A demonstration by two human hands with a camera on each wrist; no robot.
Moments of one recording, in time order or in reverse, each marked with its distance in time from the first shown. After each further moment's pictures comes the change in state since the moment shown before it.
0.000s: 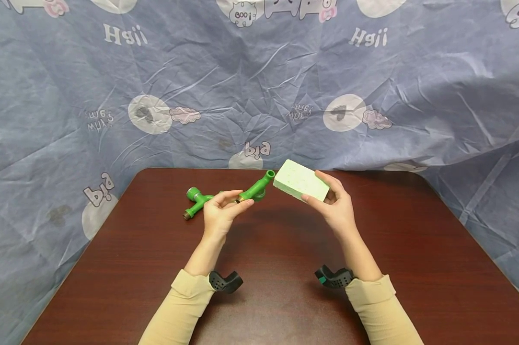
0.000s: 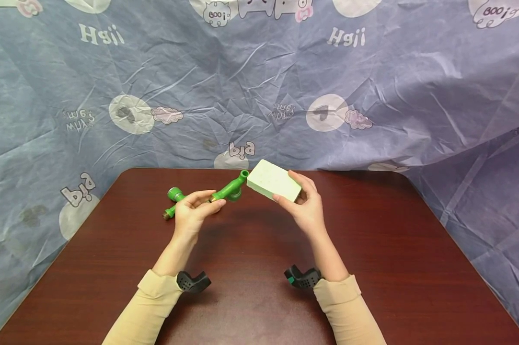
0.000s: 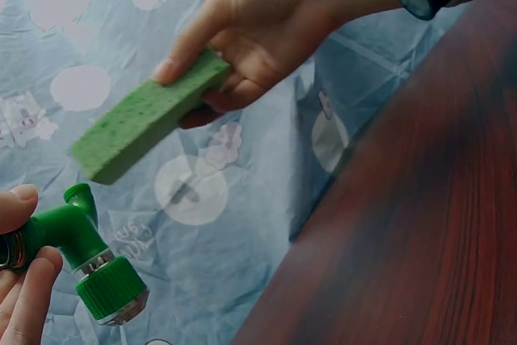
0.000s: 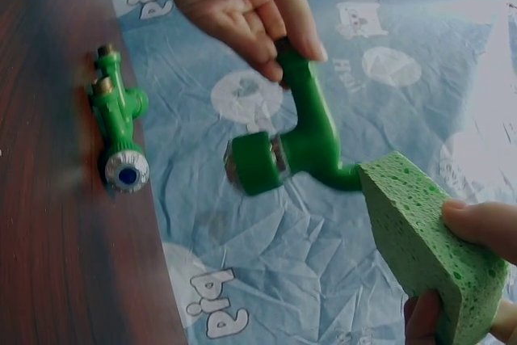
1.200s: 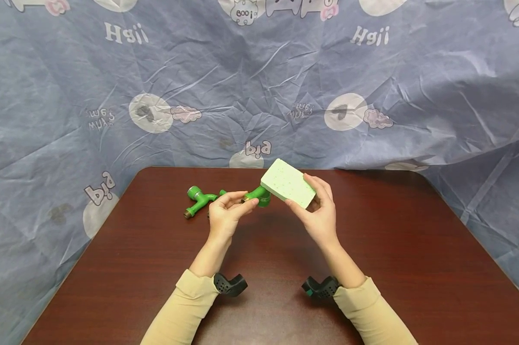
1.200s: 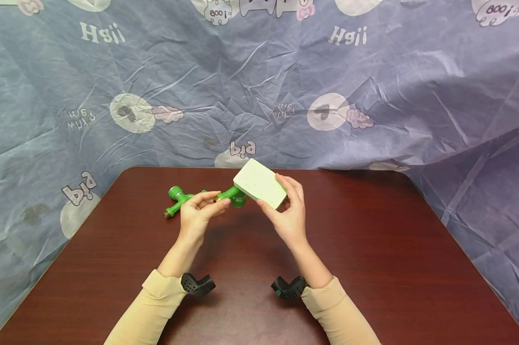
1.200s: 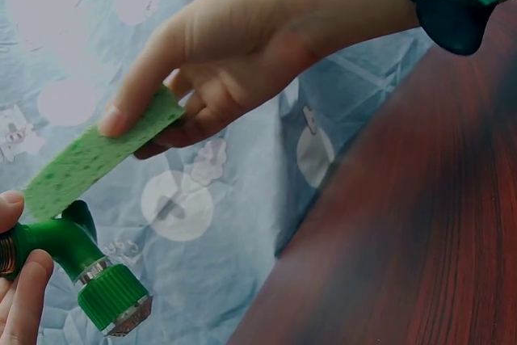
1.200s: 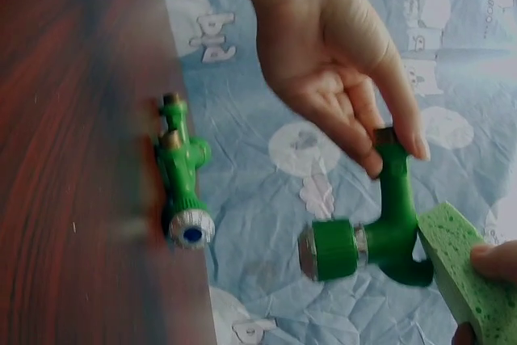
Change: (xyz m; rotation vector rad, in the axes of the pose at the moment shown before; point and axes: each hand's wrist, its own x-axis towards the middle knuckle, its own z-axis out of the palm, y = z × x) left_hand -0.006 -0.003 0.008 -0.022 -0.027 0.026; right_hand -0.026 -0.020 0.043 -0.055 0.040 -0.174
